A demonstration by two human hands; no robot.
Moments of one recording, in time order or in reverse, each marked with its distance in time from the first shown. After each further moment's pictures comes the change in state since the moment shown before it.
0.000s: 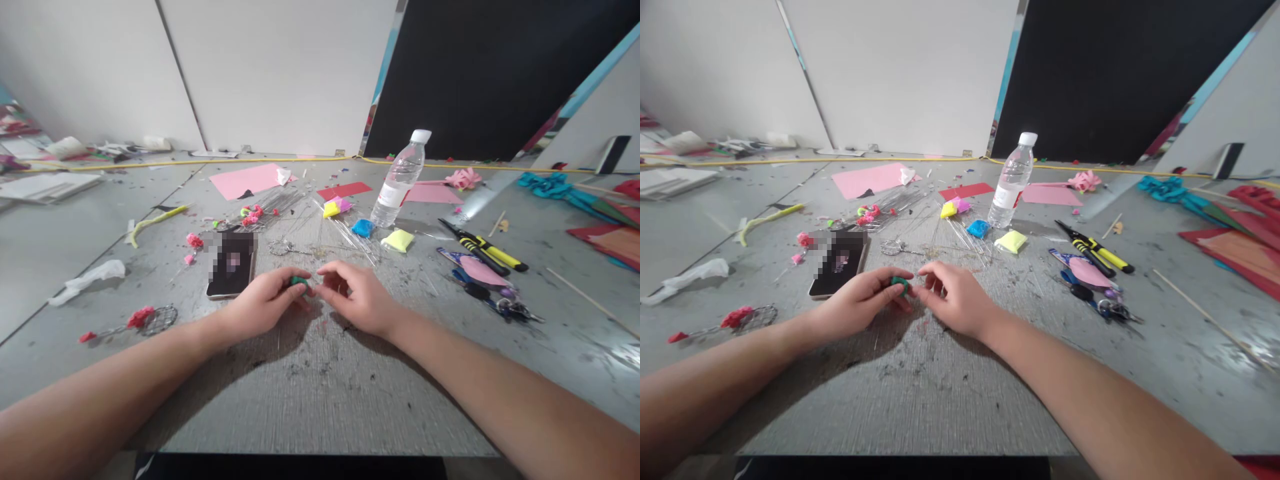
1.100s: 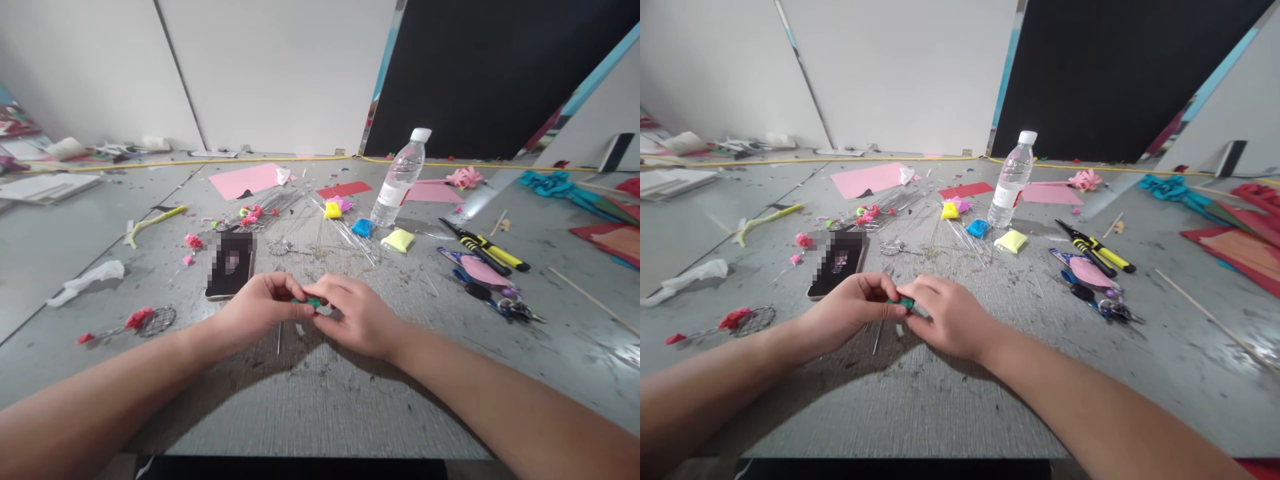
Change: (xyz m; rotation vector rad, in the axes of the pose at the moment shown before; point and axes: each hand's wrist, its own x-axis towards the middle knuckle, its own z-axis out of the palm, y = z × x) left_hand -0.008 0.009 0.007 -0.408 0.073 -0.172; right_hand -0.012 -0.014 0.006 -0.187 -0.061 -0.371
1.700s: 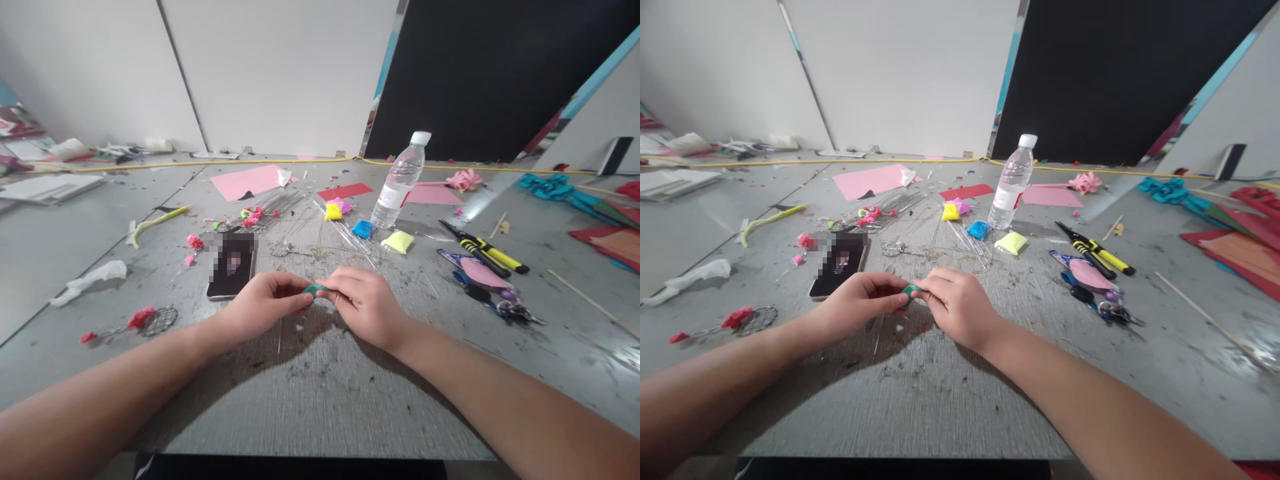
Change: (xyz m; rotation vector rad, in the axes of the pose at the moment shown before) left_hand 0.006 0.004 -0.002 0.172 -0.006 -0.004; right_hand 0.004 0.008 -0.005 -0.067 0.207 -0.025
